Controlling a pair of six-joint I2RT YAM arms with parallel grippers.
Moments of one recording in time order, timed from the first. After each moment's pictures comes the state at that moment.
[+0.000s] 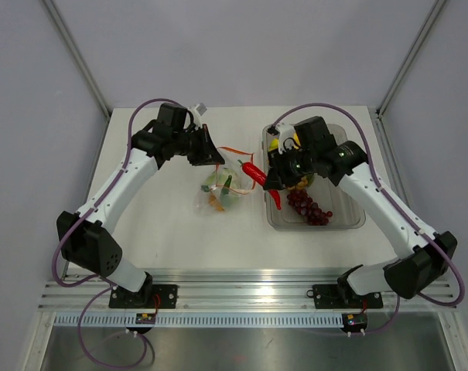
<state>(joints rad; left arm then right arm) -0.39 1.53 1.49 -0.70 0.49 -0.57 0.53 1.37 1.44 -0.88 -0.43 0.11</state>
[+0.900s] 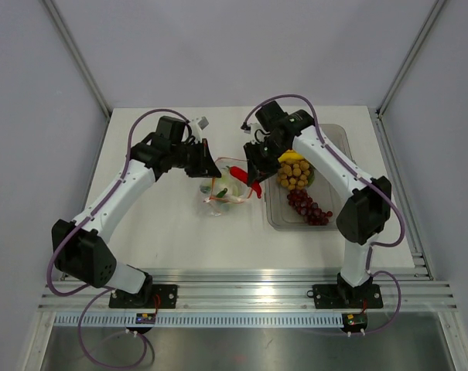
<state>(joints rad) -0.40 1.45 1.33 -0.67 0.52 -0.43 0.57 1.90 1.90 -1.19 -0.41 0.18</state>
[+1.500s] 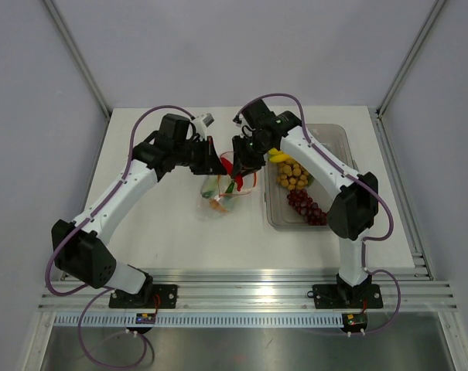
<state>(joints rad) -0.44 1.45 1.35 -0.63 0.52 -0.44 0.63 1.99 1.98 -1.07 -0.37 0.41</state>
